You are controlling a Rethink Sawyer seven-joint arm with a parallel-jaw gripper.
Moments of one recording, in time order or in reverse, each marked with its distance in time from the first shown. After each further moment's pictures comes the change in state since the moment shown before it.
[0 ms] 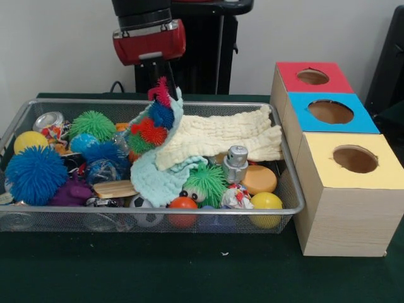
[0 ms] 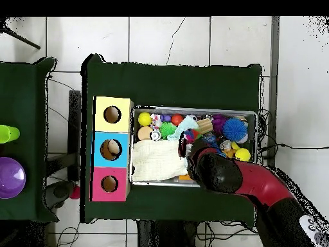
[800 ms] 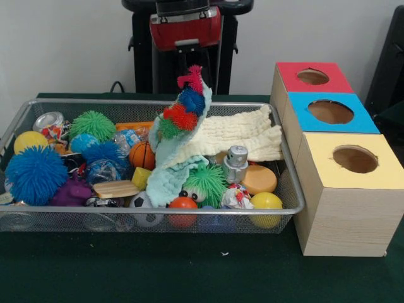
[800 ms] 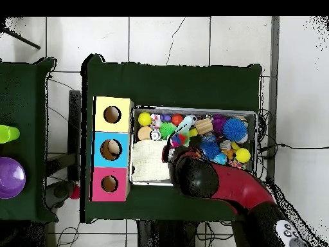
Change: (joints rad) arm 0.174 -0.076 -0.121 0.046 0.075 0.000 0.000
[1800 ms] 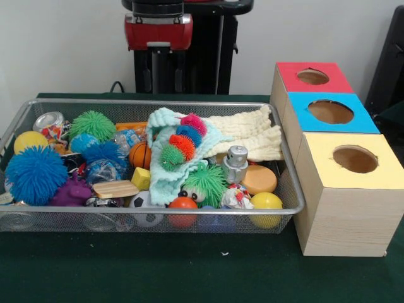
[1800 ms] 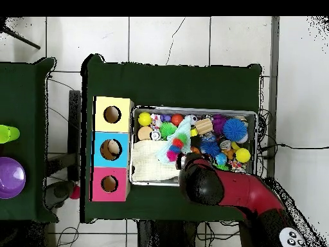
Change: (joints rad) arm 0.027 -0.001 -0.117 -0.047 -0.173 0.000 0.000
